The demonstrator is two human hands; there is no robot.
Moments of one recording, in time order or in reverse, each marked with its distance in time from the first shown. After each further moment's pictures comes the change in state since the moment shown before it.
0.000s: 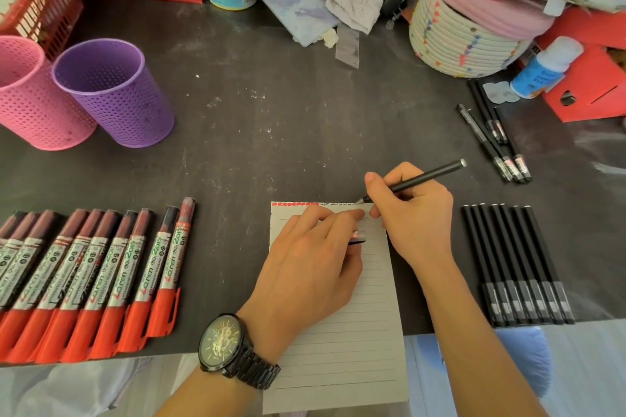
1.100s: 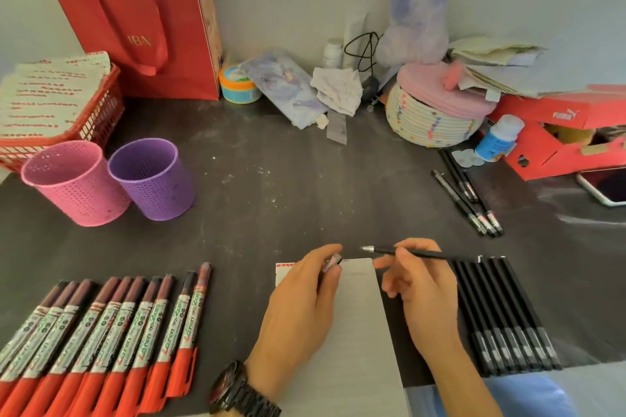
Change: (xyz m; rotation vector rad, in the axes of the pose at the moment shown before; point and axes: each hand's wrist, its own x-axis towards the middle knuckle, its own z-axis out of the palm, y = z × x) left_hand 0.004 -0.012 -0.002 -0.425 0.031 -0.255; right_hand -0.032 -0.004 -0.024 0.649 0.038 0.154
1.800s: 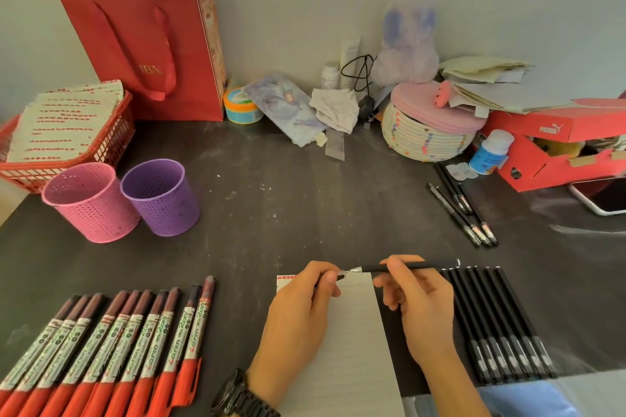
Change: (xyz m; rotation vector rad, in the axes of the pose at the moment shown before) left_hand 0.002 -0.003 0.000 -0.056 0.059 0.038; right_hand -0.004 -0.003 0.003 -0.054 0.029 -0.071
